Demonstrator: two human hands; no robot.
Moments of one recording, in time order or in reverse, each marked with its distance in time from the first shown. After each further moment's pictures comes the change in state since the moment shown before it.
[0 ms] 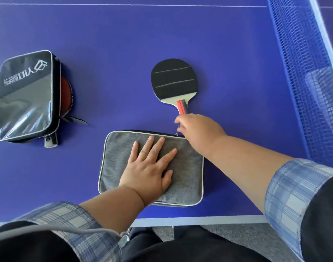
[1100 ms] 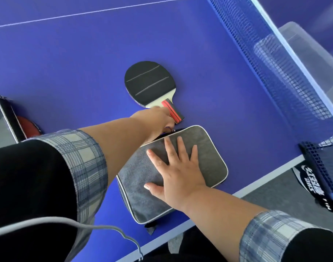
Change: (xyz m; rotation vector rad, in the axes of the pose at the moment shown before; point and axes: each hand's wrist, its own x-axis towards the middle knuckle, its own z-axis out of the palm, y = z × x) left_hand 0.180 -0.054 -0.045 0.040 -0.378 0.622; right_hand -0.062 -0.130 0.085 -0.189 0.042 0.359
